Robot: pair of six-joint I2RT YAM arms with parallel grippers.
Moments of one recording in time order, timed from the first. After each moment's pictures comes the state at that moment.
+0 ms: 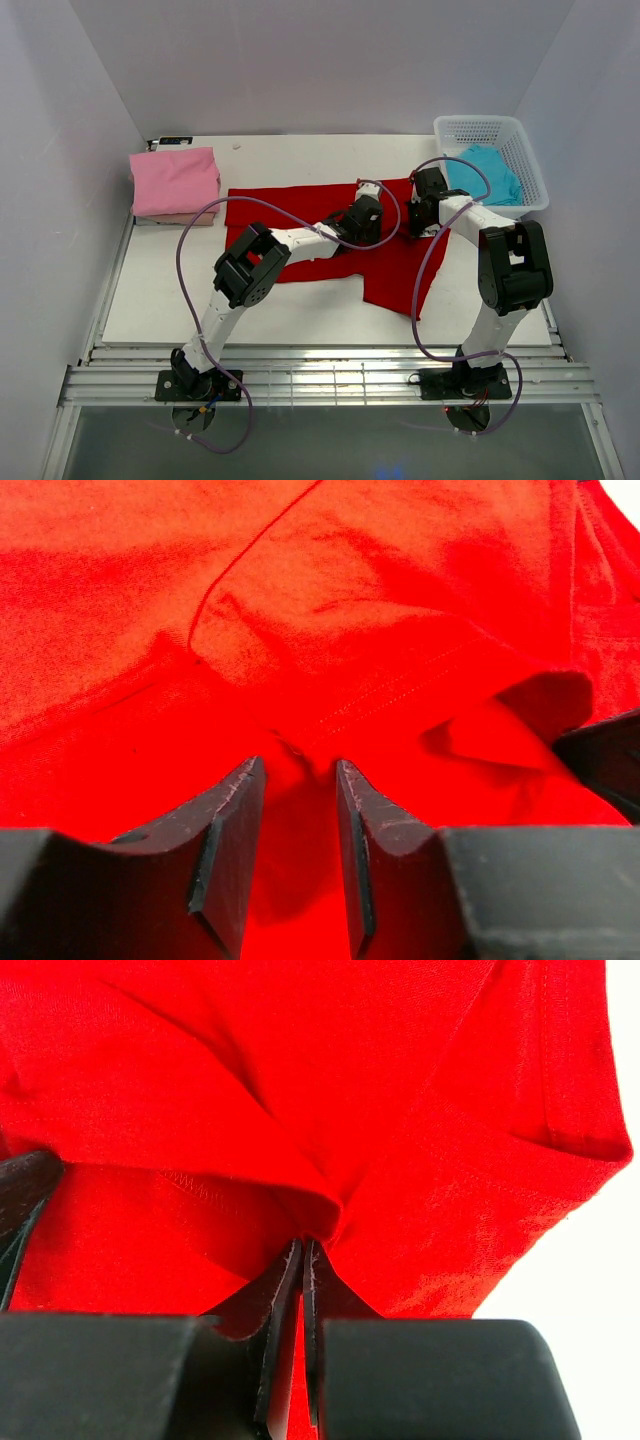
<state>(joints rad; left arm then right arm) -0.86 2.27 1.59 0.06 -0.26 -0.49 0.24 1.79 1.18 -0.49 0.05 0.10</state>
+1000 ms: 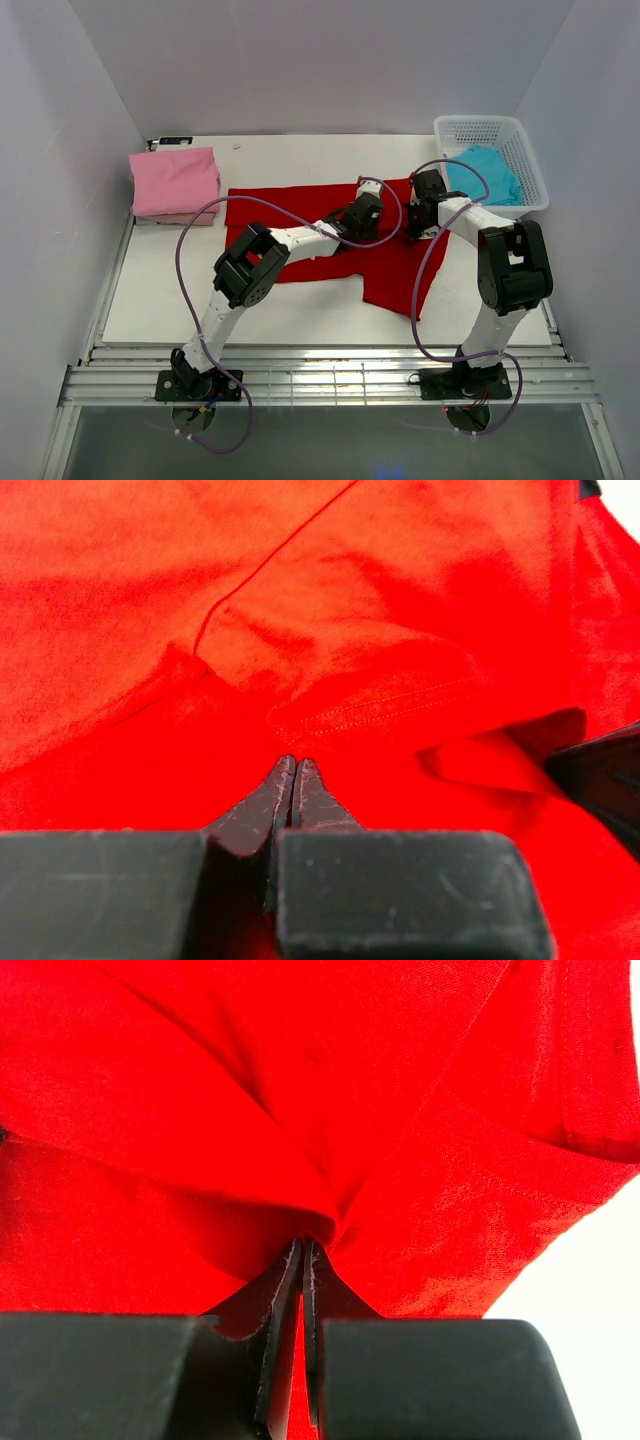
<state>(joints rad) -0.86 2.27 1.62 0.02 -0.28 -0.46 0.24 1.79 1.16 -0.47 0.05 0.10</state>
